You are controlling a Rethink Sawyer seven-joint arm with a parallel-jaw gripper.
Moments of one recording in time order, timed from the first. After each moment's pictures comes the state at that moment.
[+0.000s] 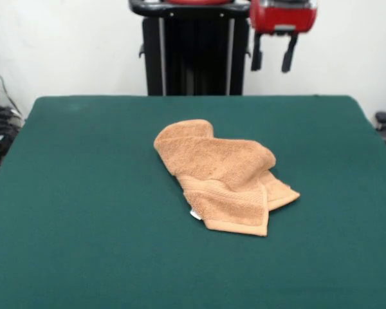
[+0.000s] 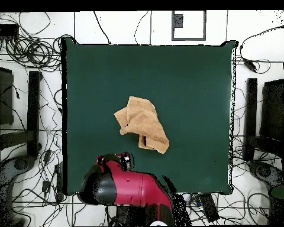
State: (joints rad) arm 0.05 -0.89 -0.10 2.12 0.00 0.24 1.57
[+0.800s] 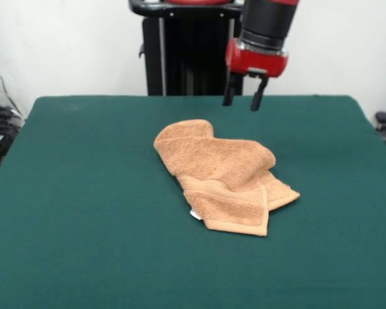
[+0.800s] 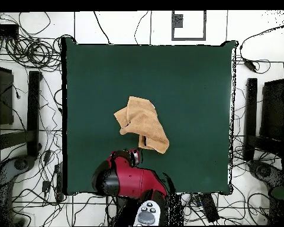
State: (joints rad) arm 0.16 -0.65 -0.26 2.03 0.01 0.04 1.57
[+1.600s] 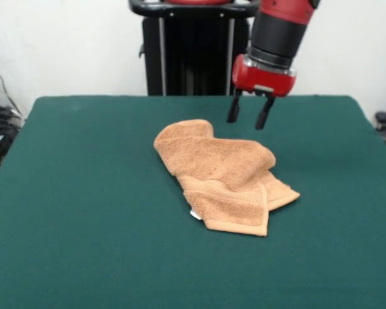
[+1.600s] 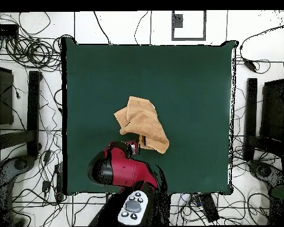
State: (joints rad) arm 0.25 -0.54 -0.32 1.94 0.15 0.02 1.57
